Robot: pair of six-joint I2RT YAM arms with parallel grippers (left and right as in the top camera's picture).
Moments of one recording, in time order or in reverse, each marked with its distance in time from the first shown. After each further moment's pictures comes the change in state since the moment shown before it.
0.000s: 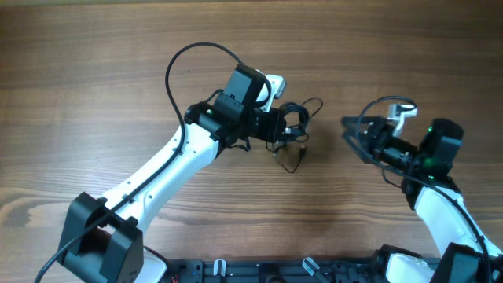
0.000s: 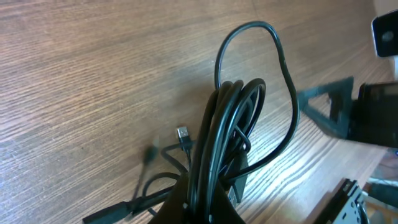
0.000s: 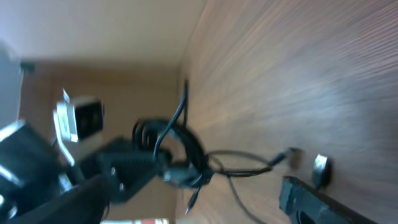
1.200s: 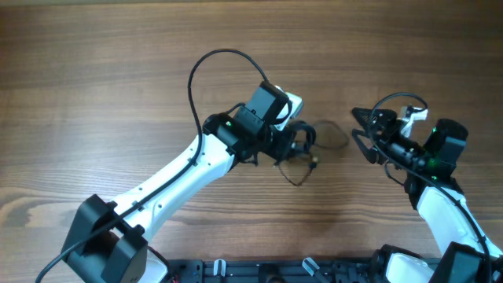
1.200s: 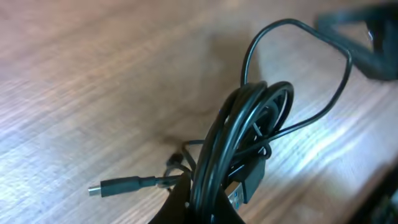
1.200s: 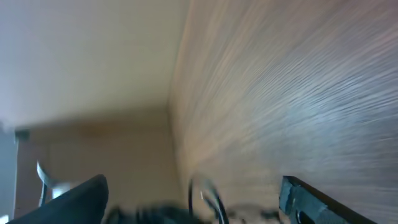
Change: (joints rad) left arm -0.124 0.000 -0.001 -0.072 -0.168 0.101; right arm -0.061 0.000 0.003 -0.003 0.138 0.151
